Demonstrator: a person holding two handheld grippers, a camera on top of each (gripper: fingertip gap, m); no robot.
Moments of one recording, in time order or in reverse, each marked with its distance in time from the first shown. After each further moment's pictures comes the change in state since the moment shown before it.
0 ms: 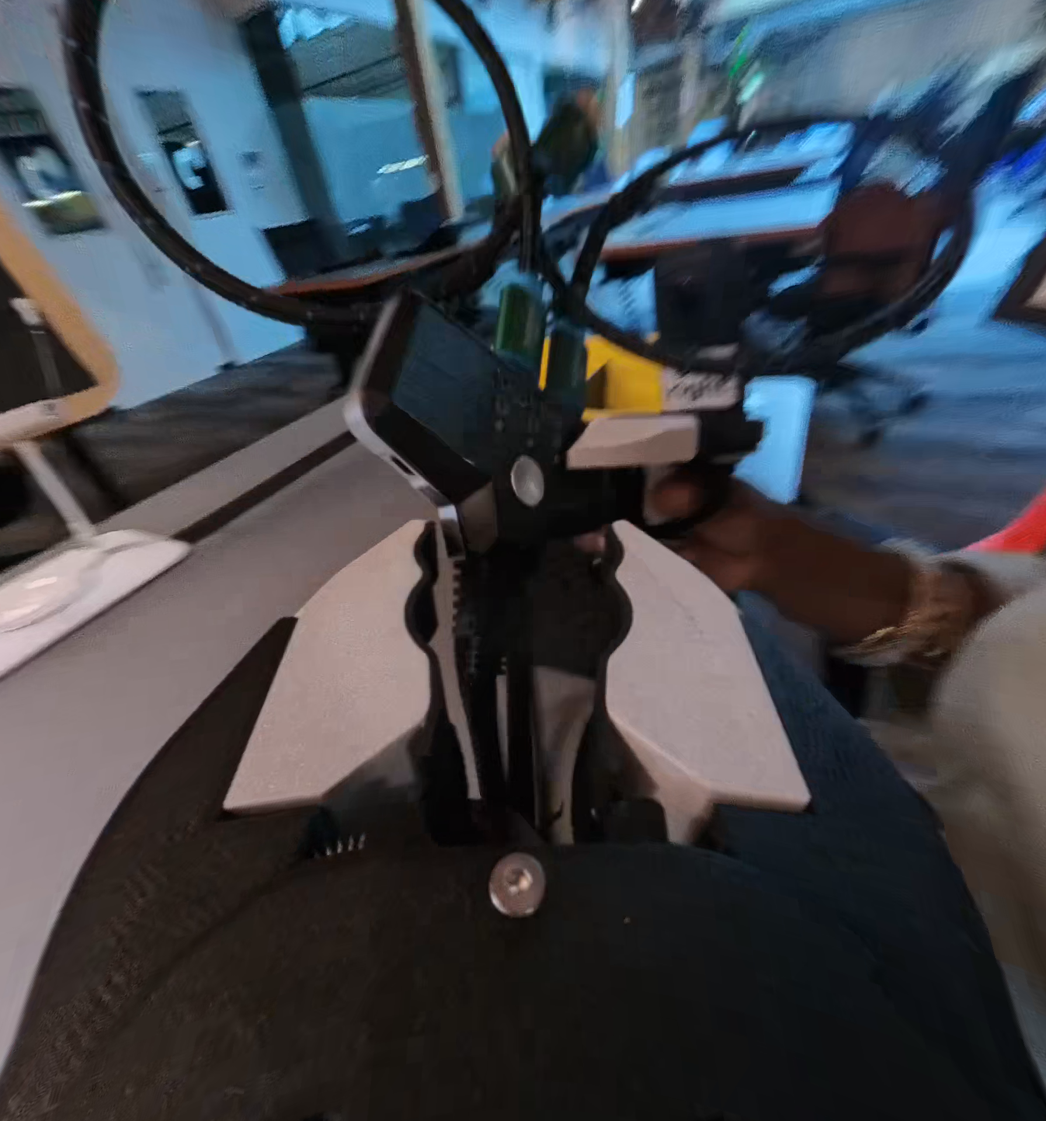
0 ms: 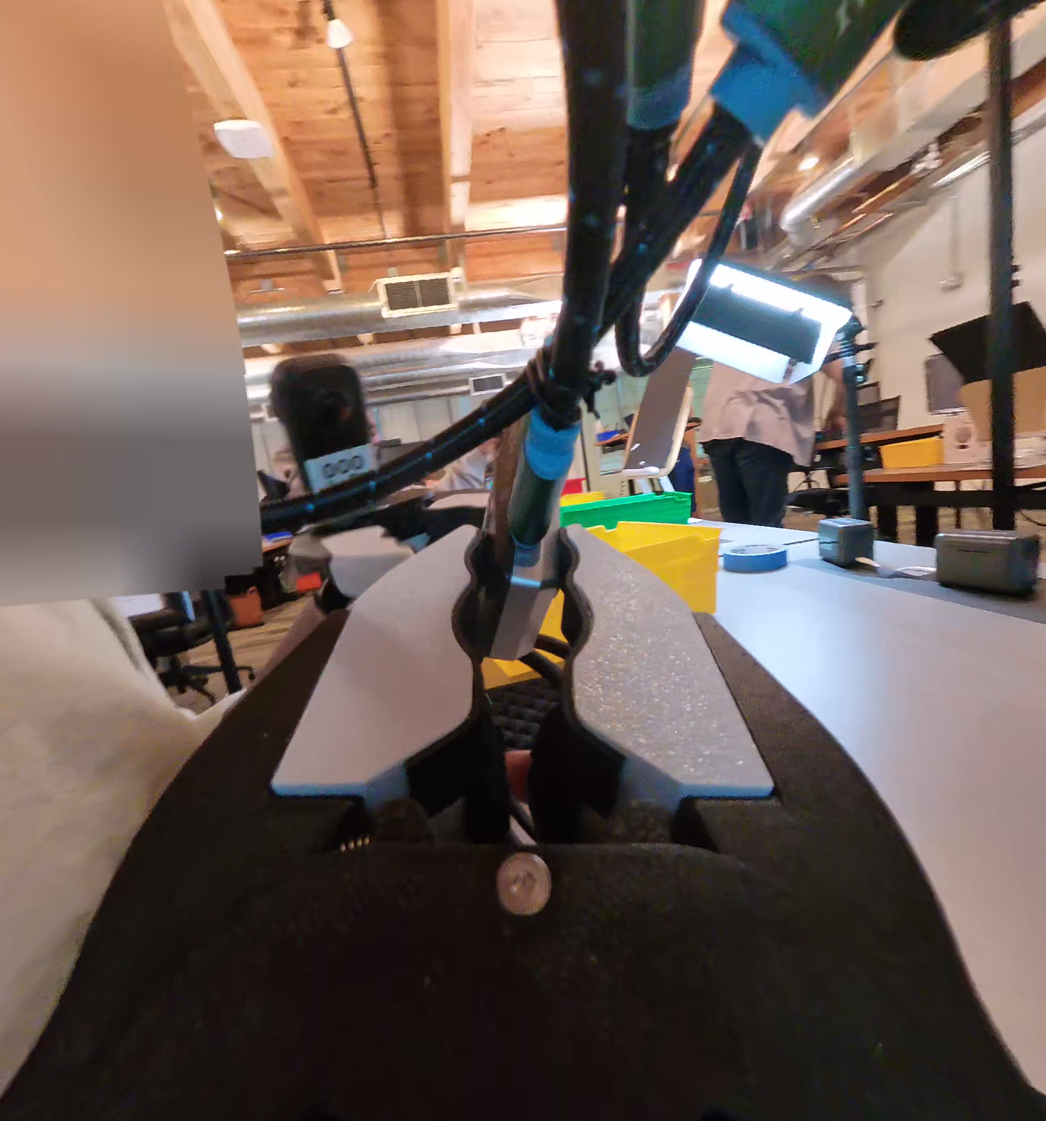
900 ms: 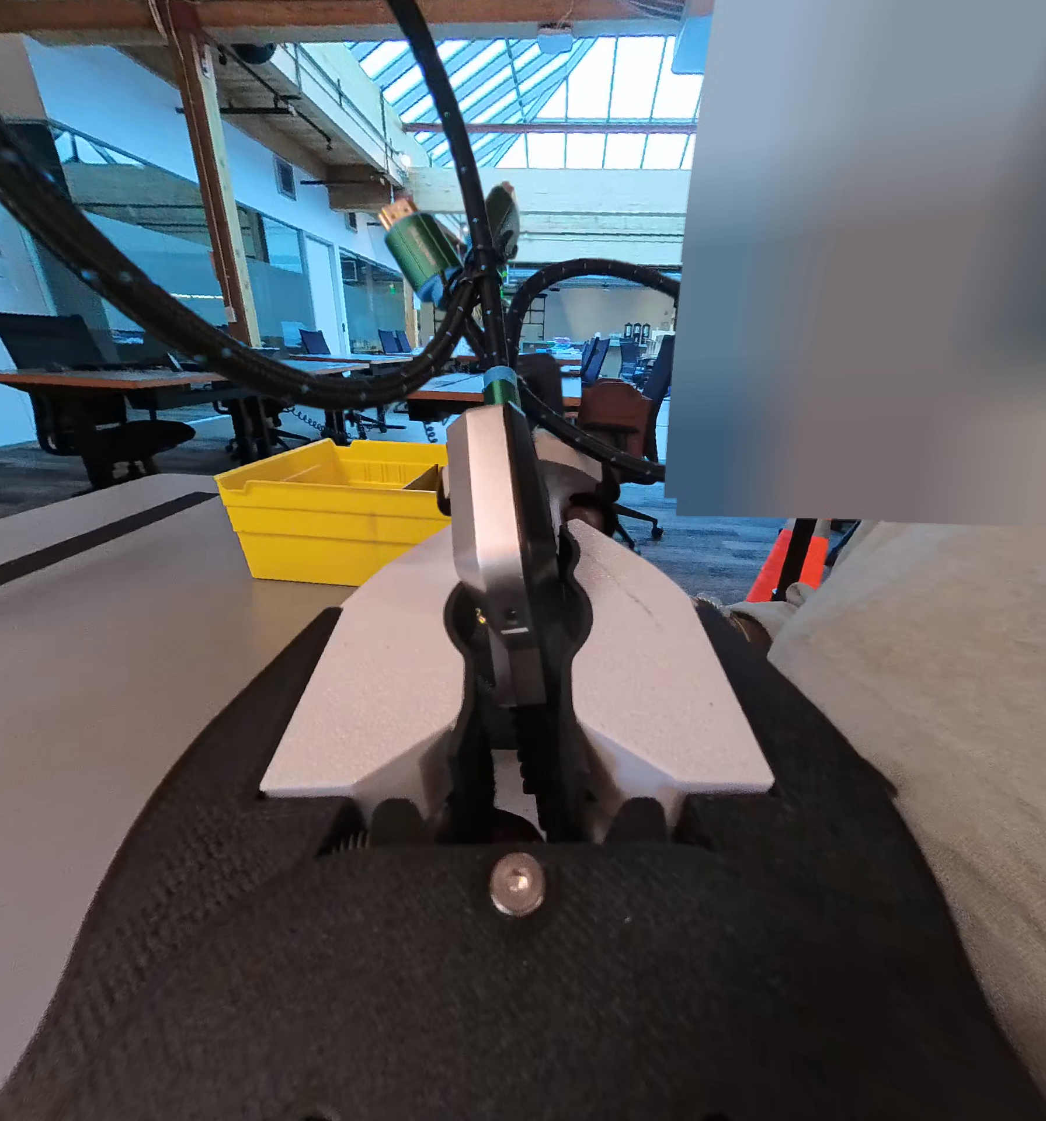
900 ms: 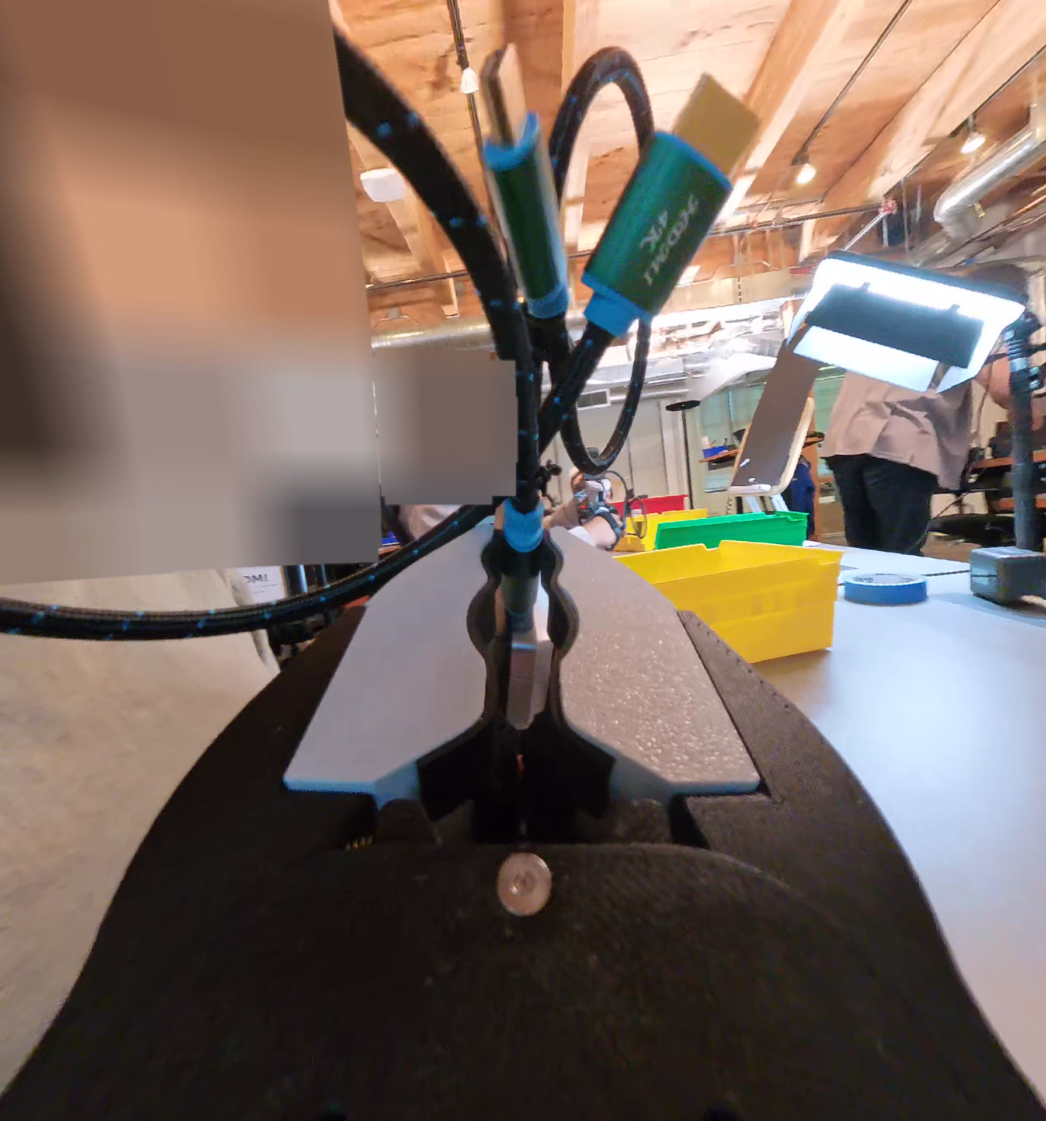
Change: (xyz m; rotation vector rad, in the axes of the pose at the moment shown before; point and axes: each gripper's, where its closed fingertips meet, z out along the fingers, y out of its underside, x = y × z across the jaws) left arm 0.026 0.000 -0.005 0.255 0.351 -0.183; right arm -0.025 0.000 0.001 0.031 -0.197 0.065
